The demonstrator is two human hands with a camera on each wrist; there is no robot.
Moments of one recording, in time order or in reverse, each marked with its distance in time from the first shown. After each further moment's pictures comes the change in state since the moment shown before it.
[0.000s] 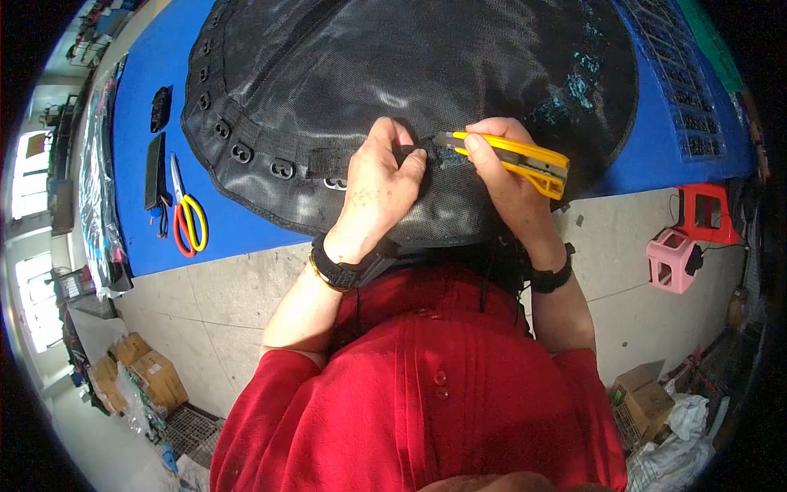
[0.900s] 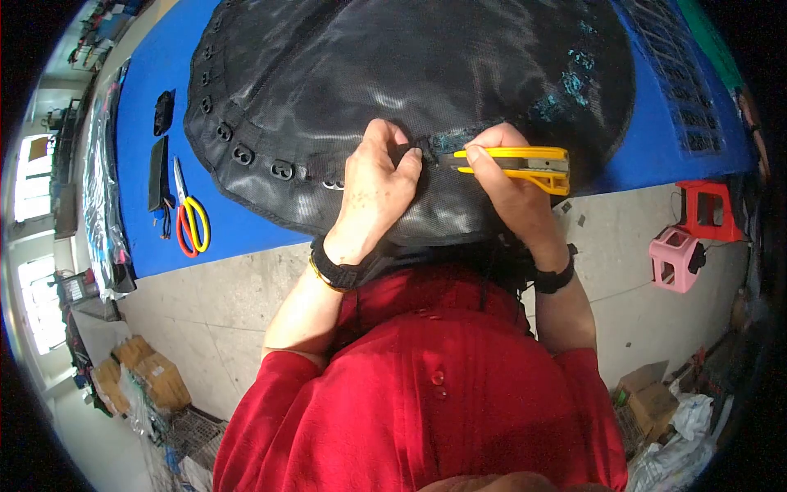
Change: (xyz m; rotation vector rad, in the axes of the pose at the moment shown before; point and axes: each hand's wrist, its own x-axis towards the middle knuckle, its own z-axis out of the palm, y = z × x) left_hand -0.003 0.002 0.002 0.058 0.060 0.006; right_hand -0.007 0.006 -0.010 -0.123 -0.113 -0.162
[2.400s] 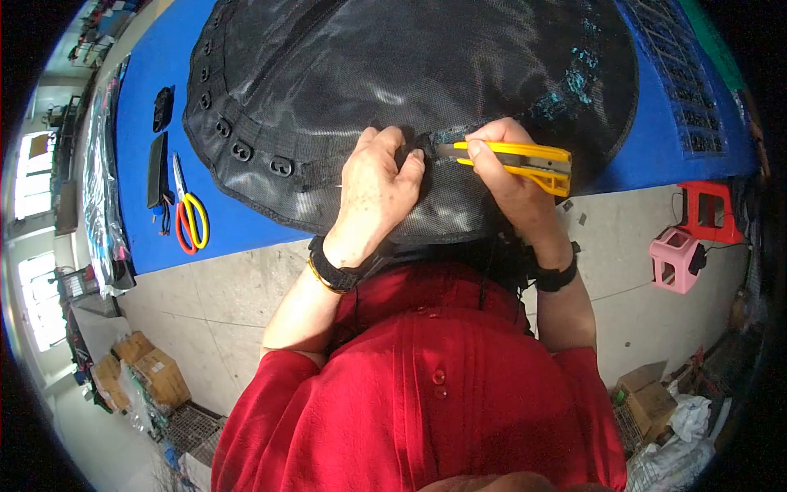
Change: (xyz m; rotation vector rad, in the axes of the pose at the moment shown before) left_hand -0.004 -0.008 0.001 0.218 0.021 0.155; right_hand 0.004 0.001 -0.003 0.063 -0.013 0.074
